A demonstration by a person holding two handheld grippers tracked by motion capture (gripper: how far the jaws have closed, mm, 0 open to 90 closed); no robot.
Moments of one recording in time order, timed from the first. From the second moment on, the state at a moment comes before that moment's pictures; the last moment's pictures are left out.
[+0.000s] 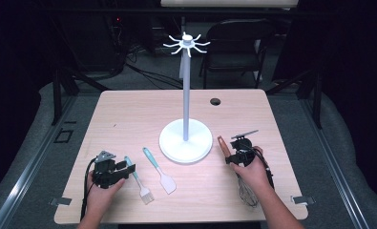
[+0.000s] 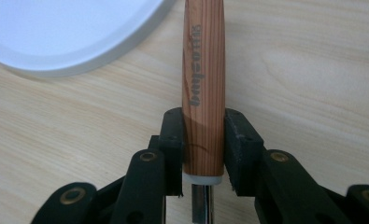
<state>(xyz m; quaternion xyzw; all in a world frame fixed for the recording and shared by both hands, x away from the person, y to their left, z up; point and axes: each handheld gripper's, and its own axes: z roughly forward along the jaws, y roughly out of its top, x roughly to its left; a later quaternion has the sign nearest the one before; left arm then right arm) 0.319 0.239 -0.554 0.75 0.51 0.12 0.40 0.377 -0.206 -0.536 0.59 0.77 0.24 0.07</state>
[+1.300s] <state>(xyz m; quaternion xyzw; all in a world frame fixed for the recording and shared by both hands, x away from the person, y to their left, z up) 0.352 0.060 -0.493 0.77 0.41 0.03 0.50 0.322 -0.166 -0.503 0.41 0.80 0.41 0.16</state>
